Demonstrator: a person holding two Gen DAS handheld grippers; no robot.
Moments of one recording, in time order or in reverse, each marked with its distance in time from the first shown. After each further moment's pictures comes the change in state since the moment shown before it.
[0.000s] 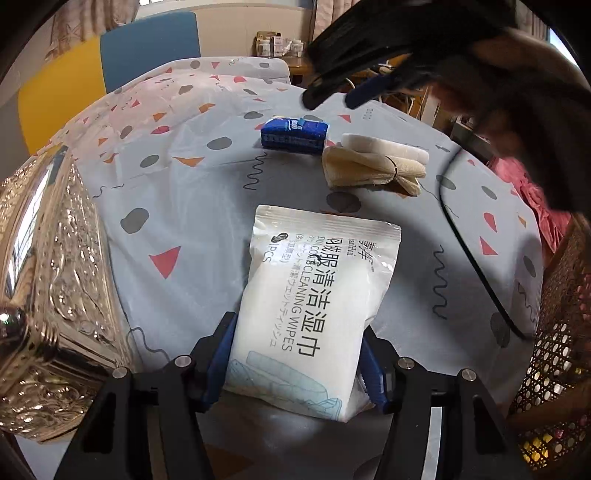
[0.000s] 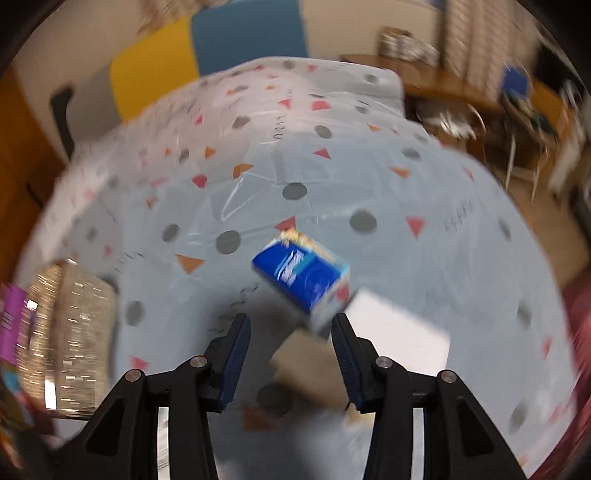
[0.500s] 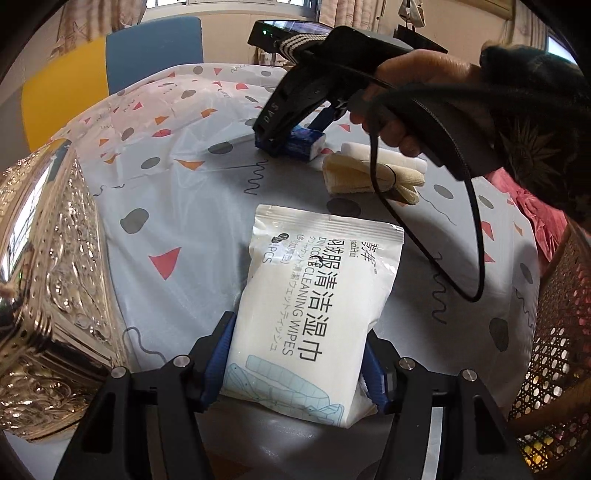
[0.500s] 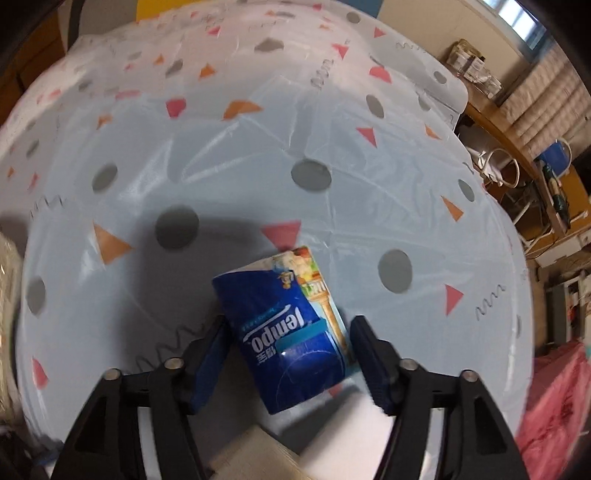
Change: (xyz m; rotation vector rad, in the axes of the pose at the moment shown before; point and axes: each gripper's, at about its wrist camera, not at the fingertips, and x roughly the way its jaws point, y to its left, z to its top) left arm -0.002 0.001 -0.006 -0.019 -0.040 -0.022; right arm 0.096 0.014 0.044 -0.262 0.171 -0.144
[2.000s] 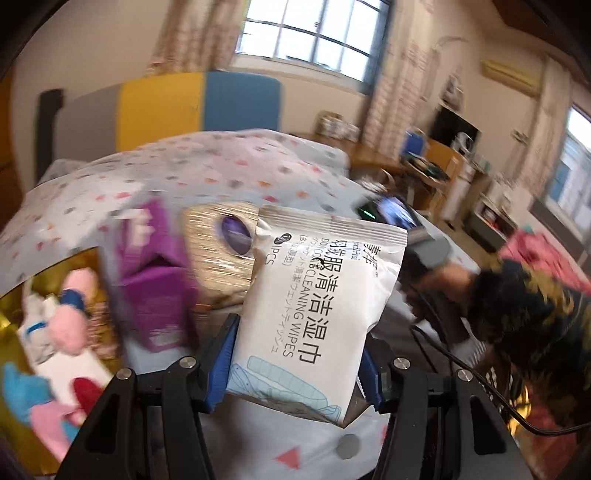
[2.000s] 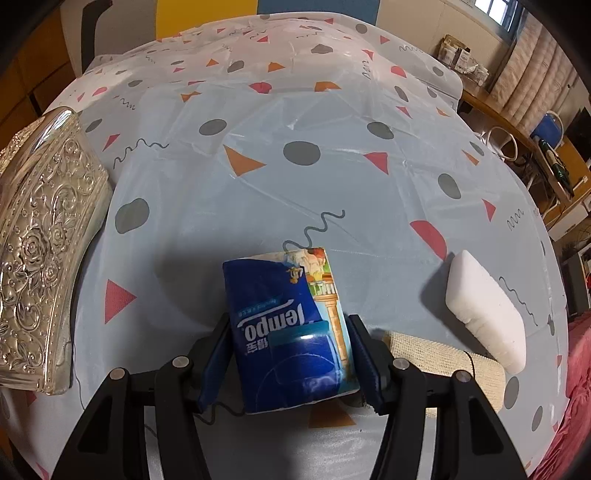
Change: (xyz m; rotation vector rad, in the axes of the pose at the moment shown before) left arm -0.215 0.091 -0.042 -0.233 -0.246 0.094; right arm -0.040 0.100 -0.111 0.072 -0.068 0.047
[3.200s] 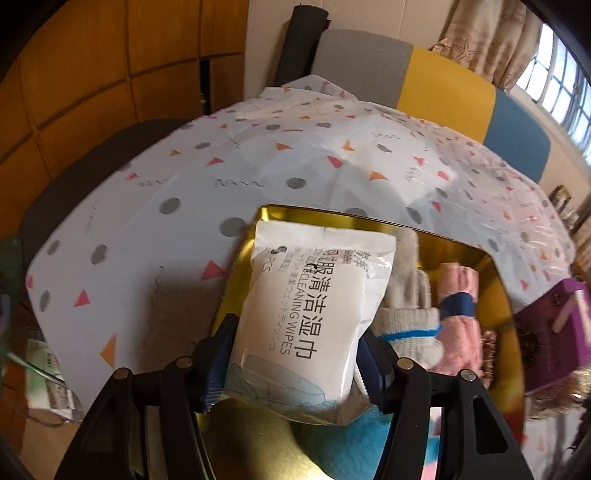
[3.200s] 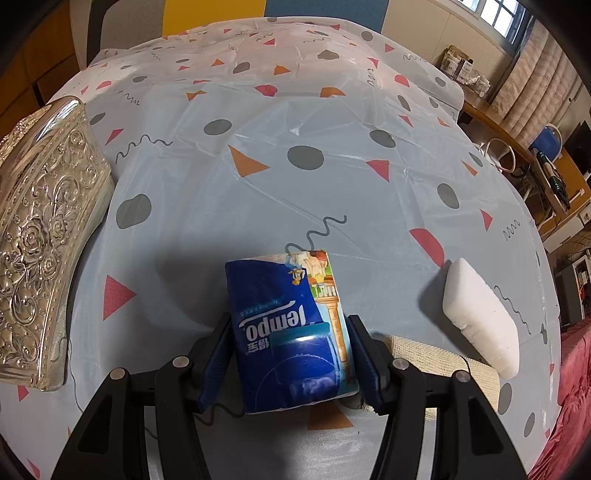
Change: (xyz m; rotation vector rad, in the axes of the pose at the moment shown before) left arm -0.036 0.319 -0.047 -0.541 0.100 0.635; right arm -0.008 0.005 0.000 -0.040 -0.013 -0.023
